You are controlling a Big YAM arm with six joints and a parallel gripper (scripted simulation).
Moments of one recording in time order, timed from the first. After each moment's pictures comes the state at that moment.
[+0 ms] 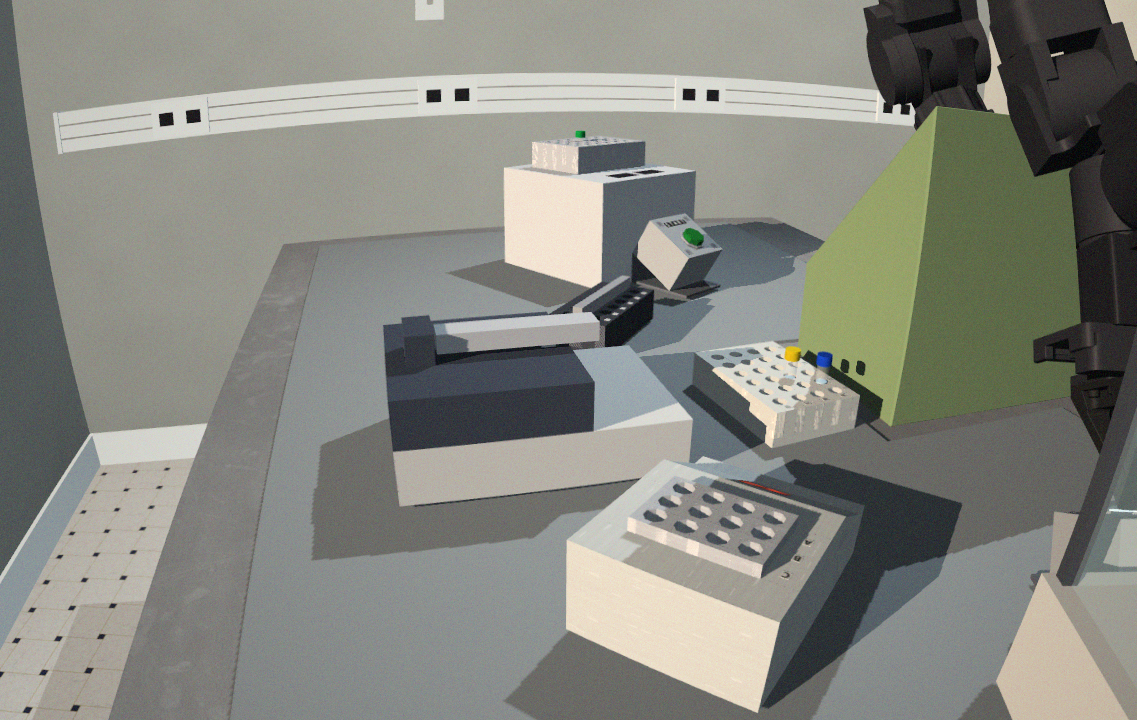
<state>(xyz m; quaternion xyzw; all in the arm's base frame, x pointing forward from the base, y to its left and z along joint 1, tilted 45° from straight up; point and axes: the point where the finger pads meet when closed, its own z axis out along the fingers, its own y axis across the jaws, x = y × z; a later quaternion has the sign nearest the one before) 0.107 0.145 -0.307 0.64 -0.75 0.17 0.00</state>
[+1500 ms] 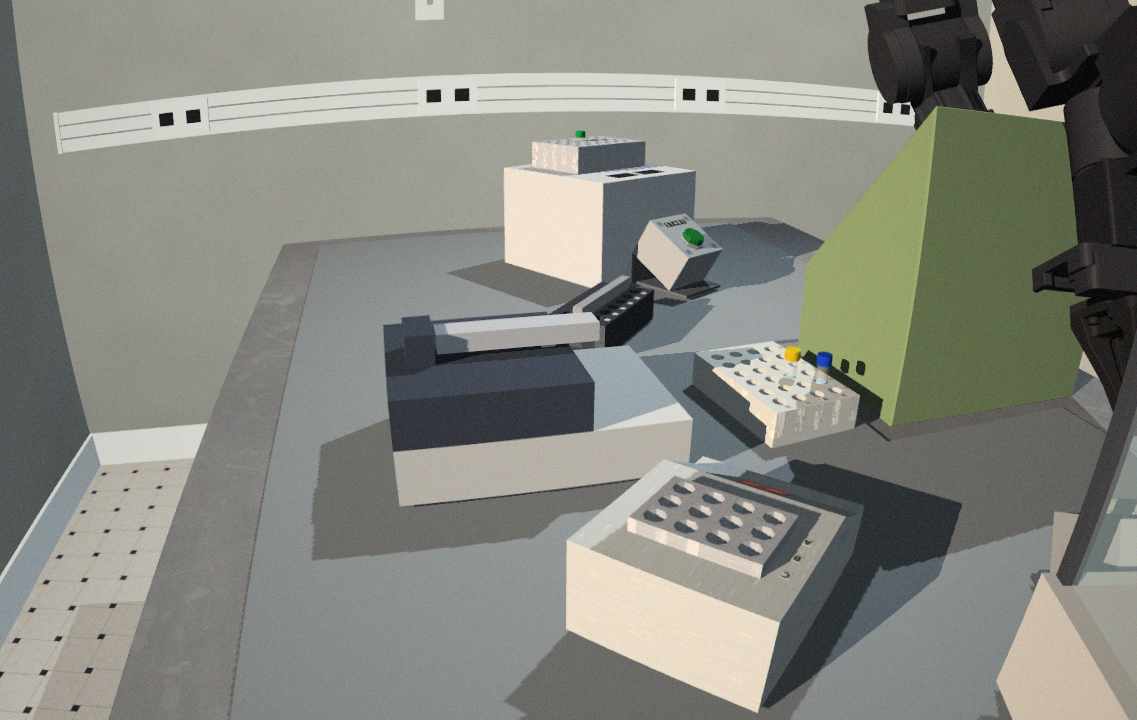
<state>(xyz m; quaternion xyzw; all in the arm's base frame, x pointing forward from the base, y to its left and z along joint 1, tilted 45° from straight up) 0.099 0.158 -0.267 0.64 -0.75 0.17 0.00</state>
